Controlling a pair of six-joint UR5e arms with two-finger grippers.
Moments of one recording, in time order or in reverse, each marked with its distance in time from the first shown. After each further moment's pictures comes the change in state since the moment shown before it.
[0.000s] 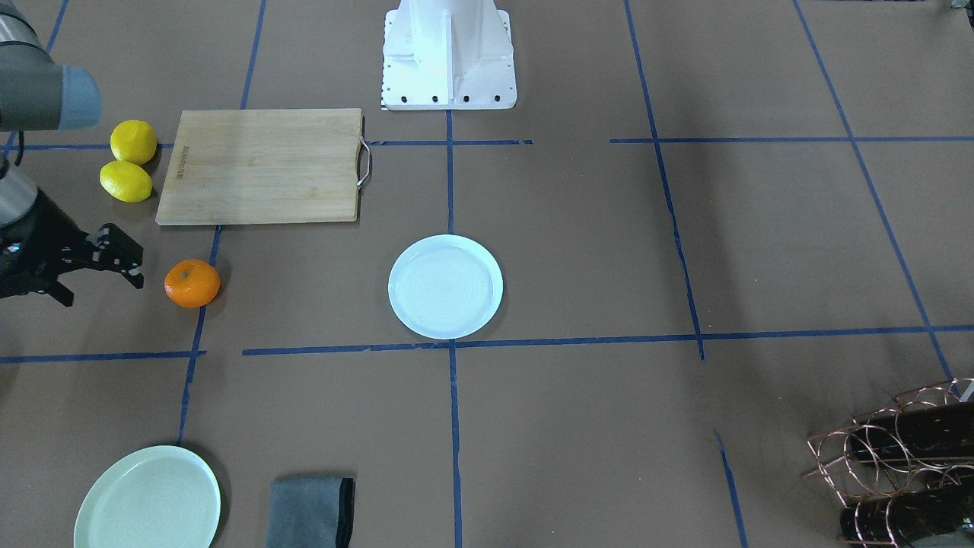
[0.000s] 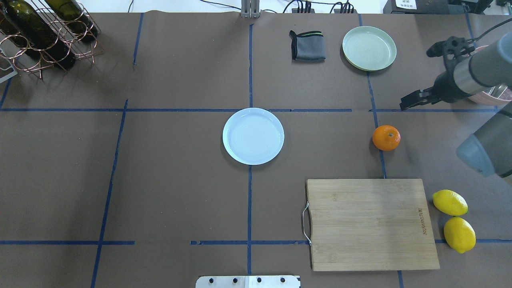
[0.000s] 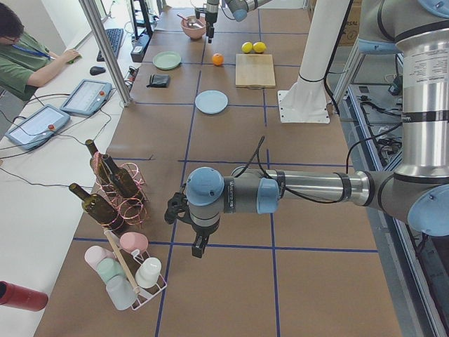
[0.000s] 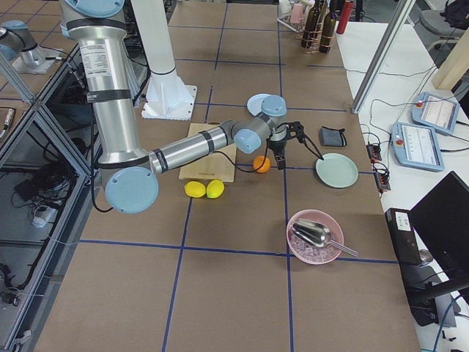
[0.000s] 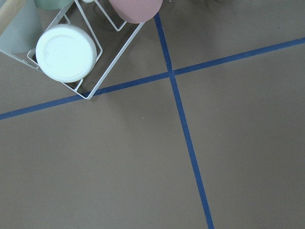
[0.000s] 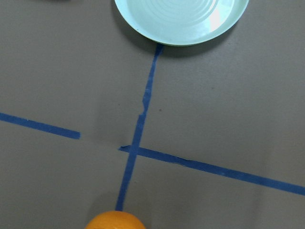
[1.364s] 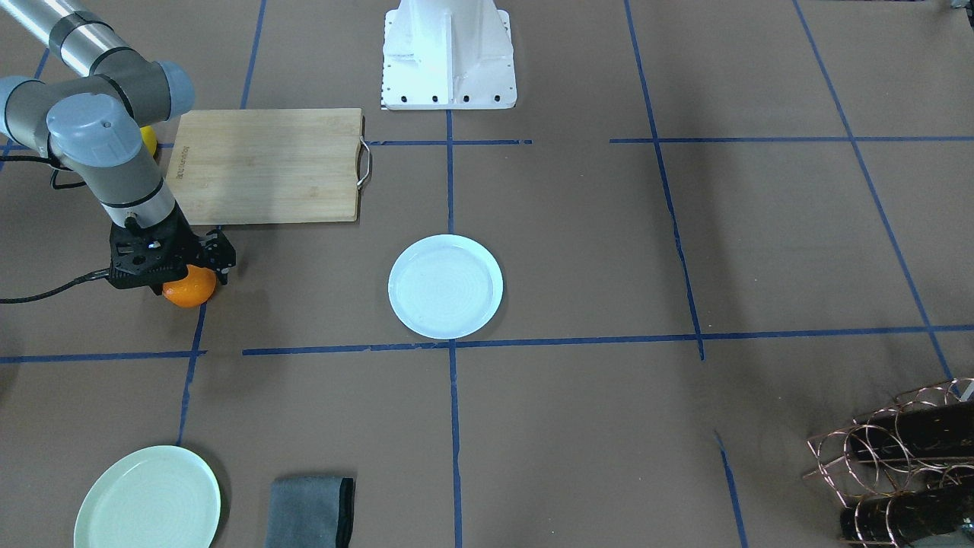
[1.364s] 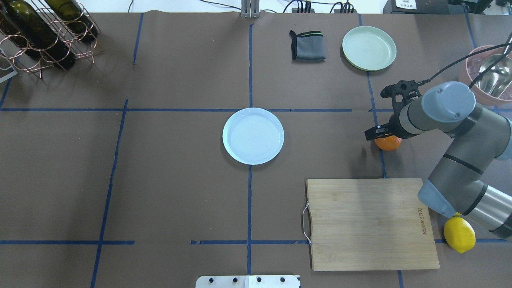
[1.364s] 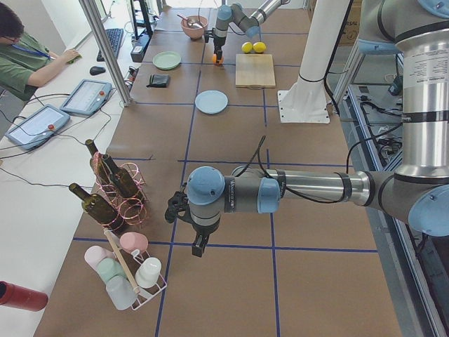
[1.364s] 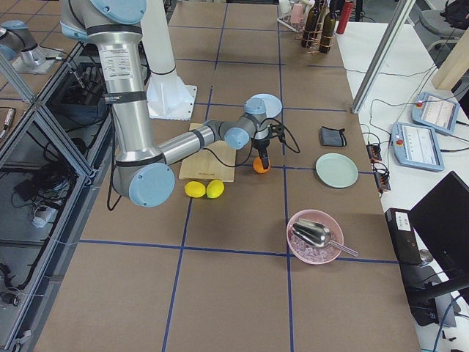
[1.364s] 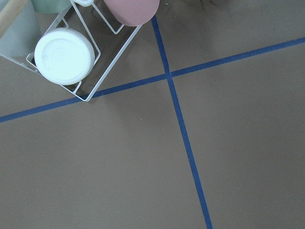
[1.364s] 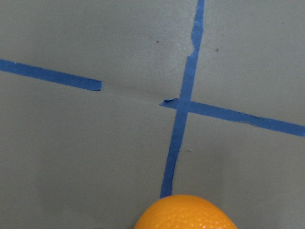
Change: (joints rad) left arm -0.001 0.002 -0.005 -0.002 -0.002 0.004; right arm -0.216 0.001 -0.034 -0.001 -0.216 0.139
